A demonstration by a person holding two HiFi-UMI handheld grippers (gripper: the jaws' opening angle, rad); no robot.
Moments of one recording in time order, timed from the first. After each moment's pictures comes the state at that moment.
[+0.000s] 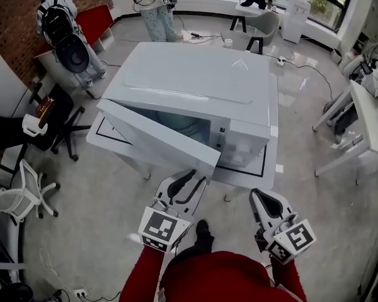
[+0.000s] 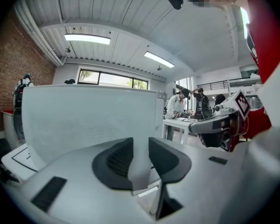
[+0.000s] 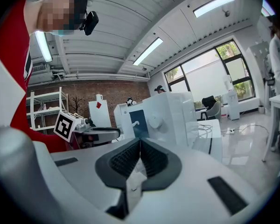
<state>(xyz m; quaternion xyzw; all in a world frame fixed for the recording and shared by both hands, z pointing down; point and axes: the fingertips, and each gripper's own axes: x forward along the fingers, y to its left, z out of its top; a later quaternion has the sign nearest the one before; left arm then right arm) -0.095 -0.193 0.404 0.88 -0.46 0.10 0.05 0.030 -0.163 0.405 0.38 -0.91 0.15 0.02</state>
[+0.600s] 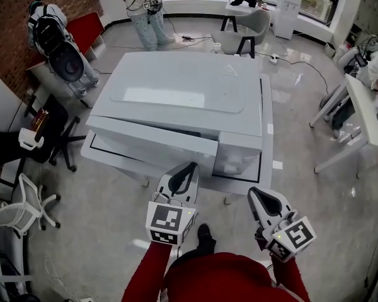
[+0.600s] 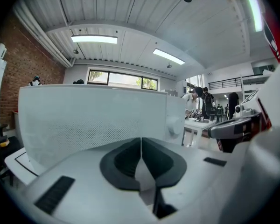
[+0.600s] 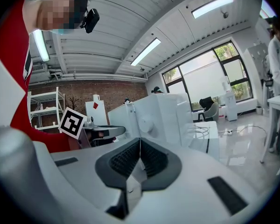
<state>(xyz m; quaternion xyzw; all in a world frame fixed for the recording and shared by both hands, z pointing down) -0.097 -0.248 0.404 0.85 -0.52 0.10 0.06 0.038 -0.187 0.406 0.39 -0.91 0.14 0.02</state>
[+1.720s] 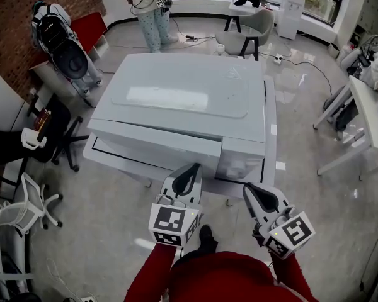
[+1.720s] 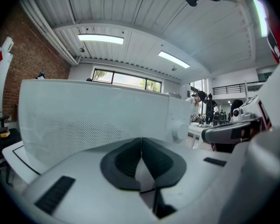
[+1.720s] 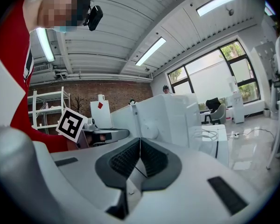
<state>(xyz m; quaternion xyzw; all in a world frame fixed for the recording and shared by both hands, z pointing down) -0.097 -0.256 0.402 0.84 -0.53 0.08 0.08 0.016 -0.205 0.393 0.36 -0.92 0.13 0.02</state>
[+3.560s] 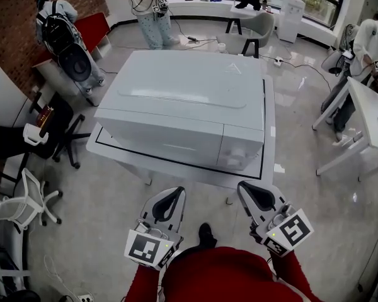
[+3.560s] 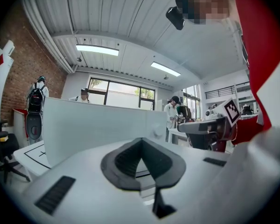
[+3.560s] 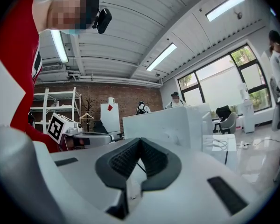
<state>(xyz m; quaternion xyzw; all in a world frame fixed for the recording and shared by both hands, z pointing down) -0.127 -0.161 0.377 0.86 -0.51 0.03 0.05 -0.002 -0.176 0.371 0.32 -0.95 0.08 0.00</state>
